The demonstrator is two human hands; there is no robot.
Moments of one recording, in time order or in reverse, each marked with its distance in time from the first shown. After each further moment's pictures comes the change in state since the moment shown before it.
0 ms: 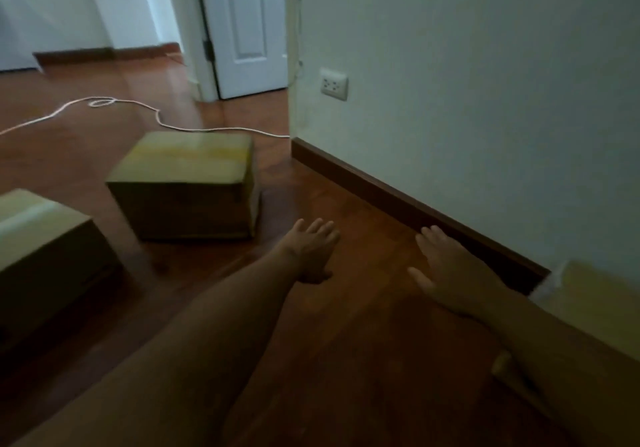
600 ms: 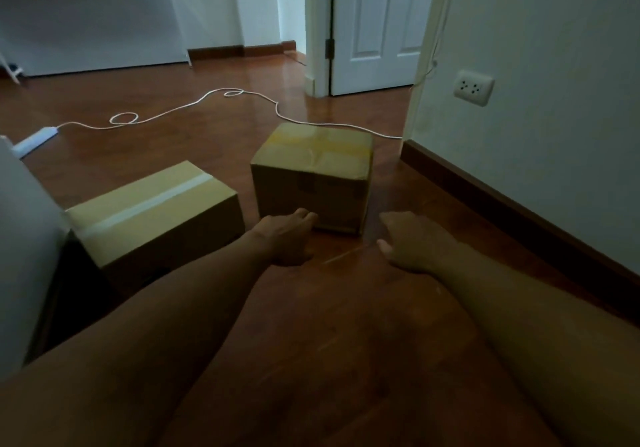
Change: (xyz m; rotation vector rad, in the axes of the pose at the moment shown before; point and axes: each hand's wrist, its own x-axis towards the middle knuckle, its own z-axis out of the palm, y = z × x) left_hand -0.175 -0.172 0.047 -0.205 -0.018 -0.436; right_hand 0.094 -0.246 -0.009 0.058 -0.064 -0.359
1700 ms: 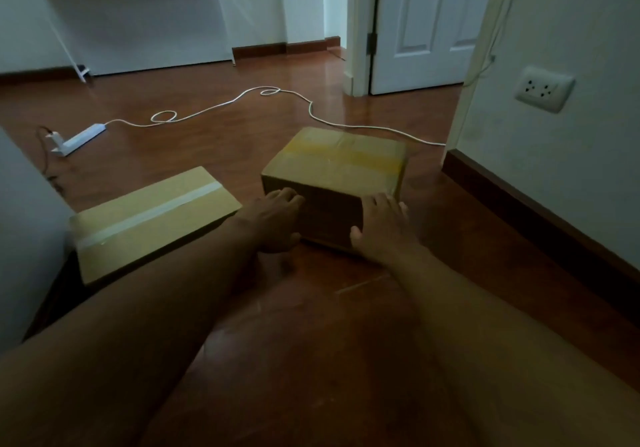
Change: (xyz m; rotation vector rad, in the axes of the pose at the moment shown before) left_hand 0.077 -0.055 -0.010 0.022 0.095 -0.165; right_hand 0.145 -0.007 0.032 0.123 0.178 -0.072
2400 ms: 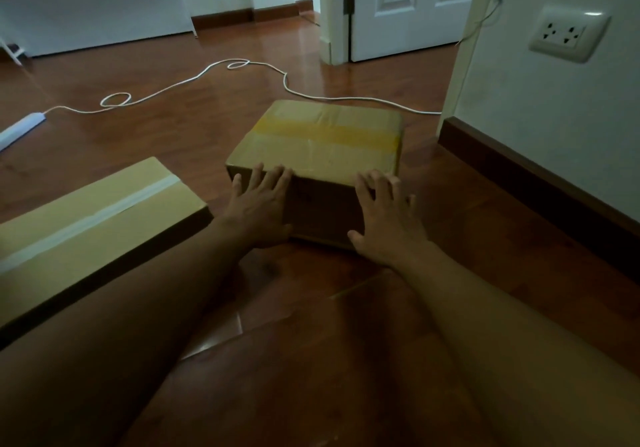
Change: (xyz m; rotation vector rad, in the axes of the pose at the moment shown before) left_hand 0.072 -0.014 0.059 -0.066 -0.005 -0.115; right_hand 0.039 0.033 0.052 -0.149 0.034 -0.023
